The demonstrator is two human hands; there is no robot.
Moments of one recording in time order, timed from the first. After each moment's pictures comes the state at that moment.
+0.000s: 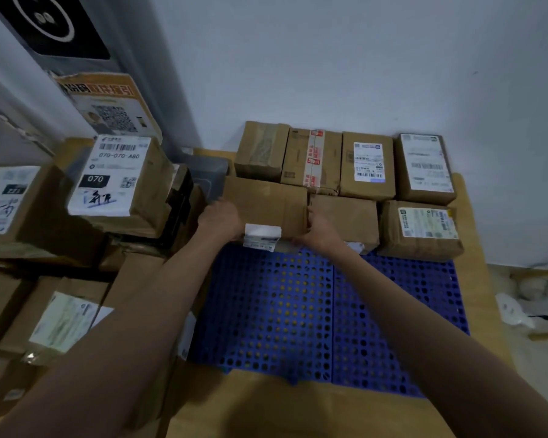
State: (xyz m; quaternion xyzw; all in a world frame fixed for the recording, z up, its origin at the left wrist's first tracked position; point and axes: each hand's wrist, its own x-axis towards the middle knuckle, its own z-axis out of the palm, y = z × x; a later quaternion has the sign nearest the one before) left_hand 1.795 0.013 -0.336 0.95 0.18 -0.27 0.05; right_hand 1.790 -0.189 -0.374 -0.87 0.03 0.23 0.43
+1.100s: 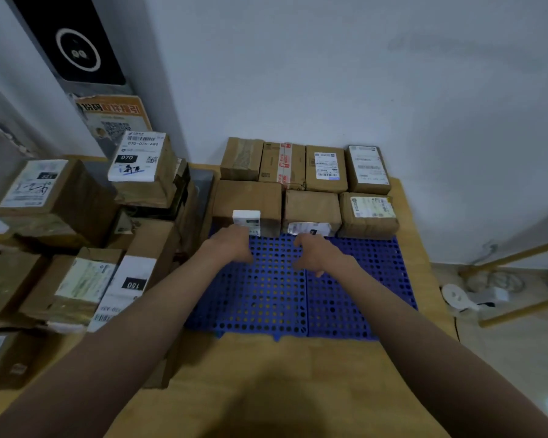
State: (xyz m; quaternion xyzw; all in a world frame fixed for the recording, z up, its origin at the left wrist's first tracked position) left_hand 1.651 -0.027 -0.275 0.94 -0.06 -0.32 0.06; right_hand 1.644 -0.218 -0.285 -0.92 -0.04 0.35 0.15
